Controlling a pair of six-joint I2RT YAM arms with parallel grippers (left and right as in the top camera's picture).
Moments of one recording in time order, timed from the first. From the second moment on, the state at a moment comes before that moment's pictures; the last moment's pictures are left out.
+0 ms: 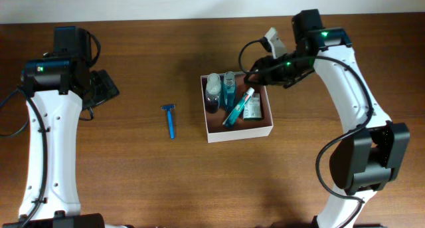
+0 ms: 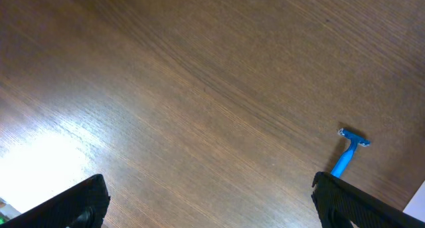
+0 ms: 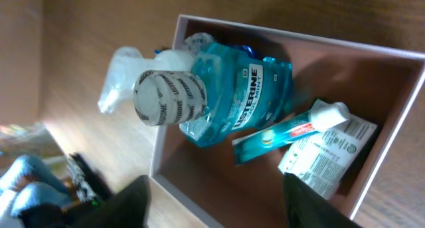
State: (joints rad) left arm 0.06 1.60 1.72 -1.40 -0.30 -0.48; right arm 0.11 1.98 1.80 -1.16 -0.69 -0.08
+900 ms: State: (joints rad) left arm 0.06 1.60 1.72 -1.40 -0.30 -0.48; right arm -0.44 1.98 1.80 -1.18 -0.61 -0.07
